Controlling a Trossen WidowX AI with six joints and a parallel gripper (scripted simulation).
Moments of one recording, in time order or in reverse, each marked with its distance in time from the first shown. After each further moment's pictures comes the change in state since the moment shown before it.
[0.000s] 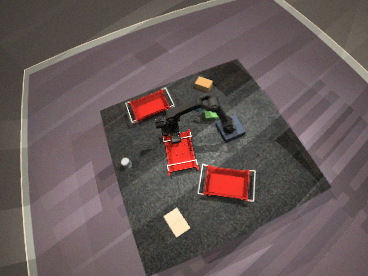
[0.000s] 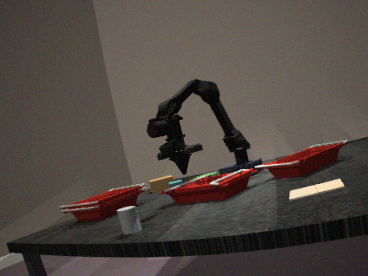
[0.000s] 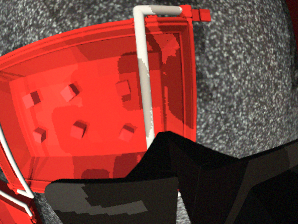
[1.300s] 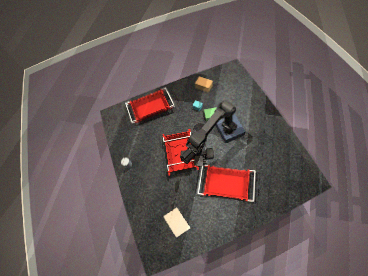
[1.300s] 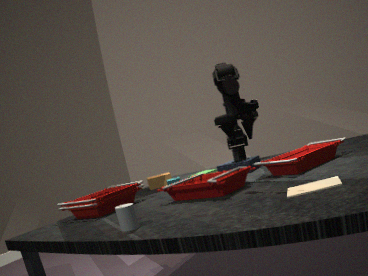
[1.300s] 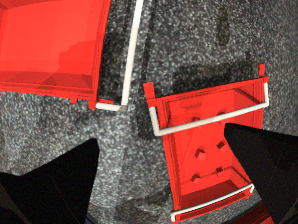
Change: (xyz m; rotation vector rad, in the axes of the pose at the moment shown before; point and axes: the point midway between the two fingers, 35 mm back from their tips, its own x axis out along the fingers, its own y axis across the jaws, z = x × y) arm -0.061 0.227 -0.103 -1.463 -0.045 0.027
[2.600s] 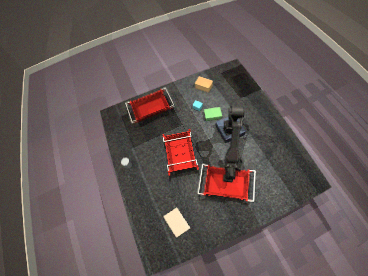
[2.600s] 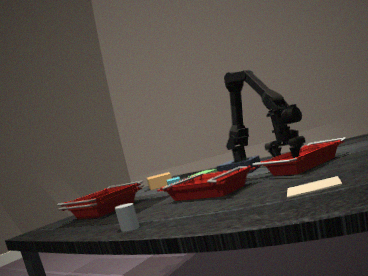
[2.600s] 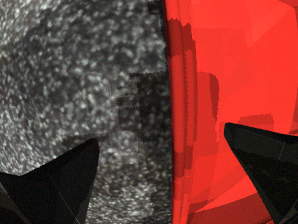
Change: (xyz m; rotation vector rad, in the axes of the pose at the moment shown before) arm 0.134 0.200 0.044 -1.334 -0.016 0.055
